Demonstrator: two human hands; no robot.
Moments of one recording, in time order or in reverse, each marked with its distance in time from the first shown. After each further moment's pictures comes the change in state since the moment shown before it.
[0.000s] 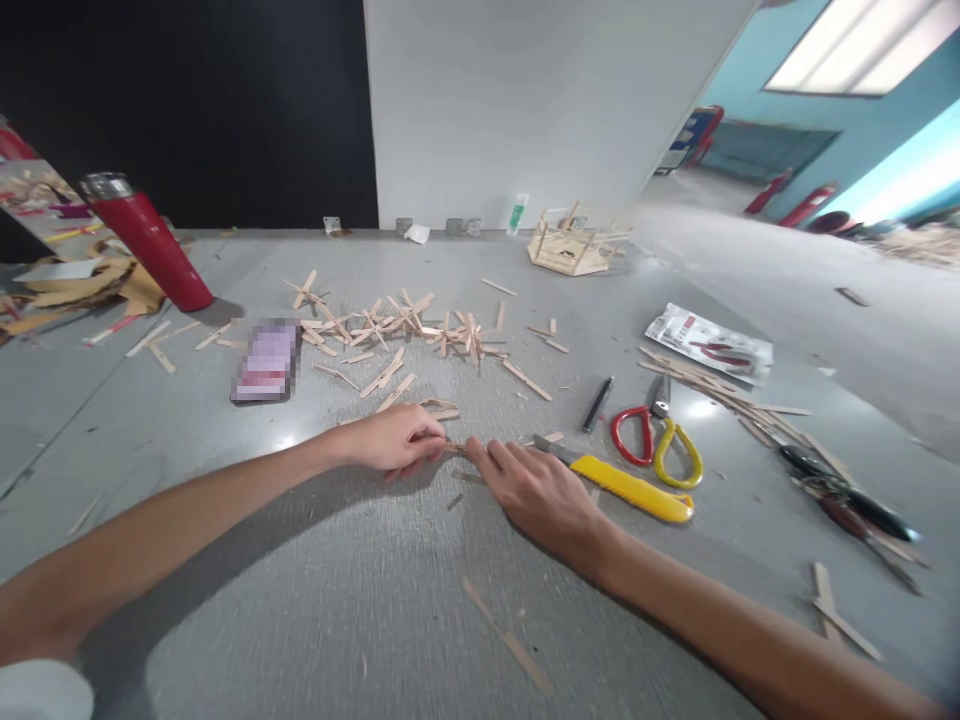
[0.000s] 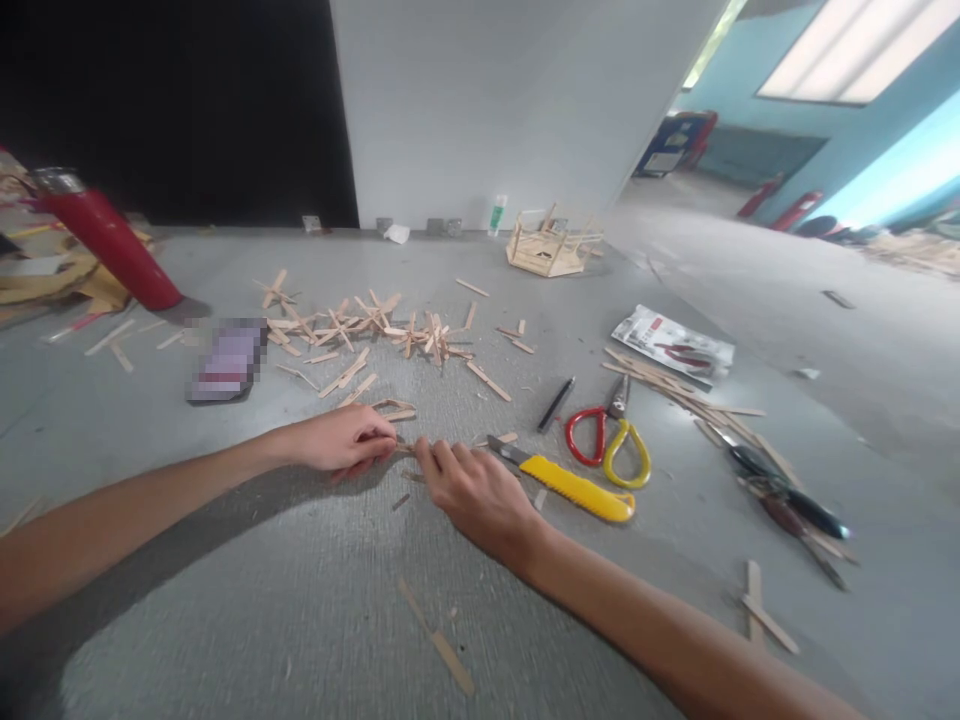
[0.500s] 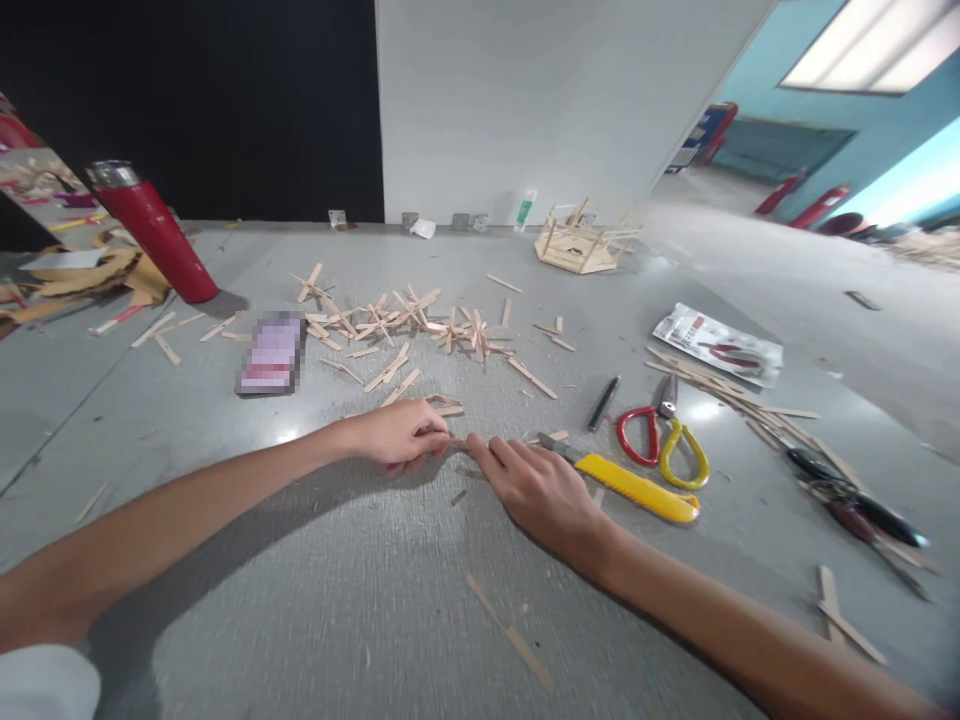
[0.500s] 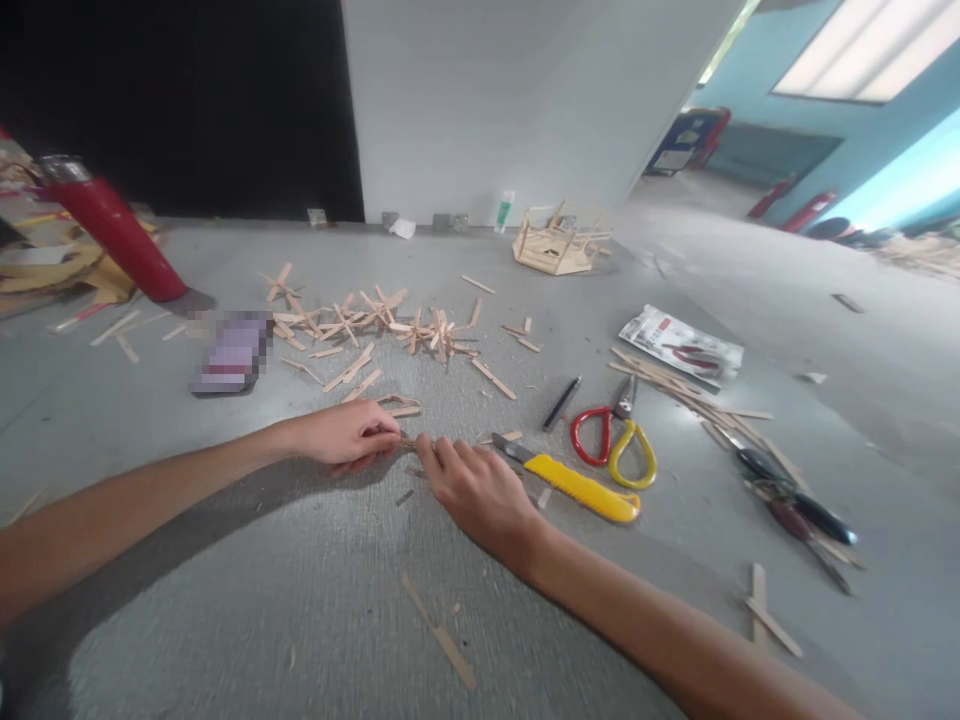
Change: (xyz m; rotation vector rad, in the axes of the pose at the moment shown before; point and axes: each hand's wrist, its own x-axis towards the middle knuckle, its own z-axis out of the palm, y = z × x) left_hand 0.001 0.001 0.000 -0.040 0.010 -0.043; right_hand 0.000 -0.002 0.000 0.035 0.000 0.009
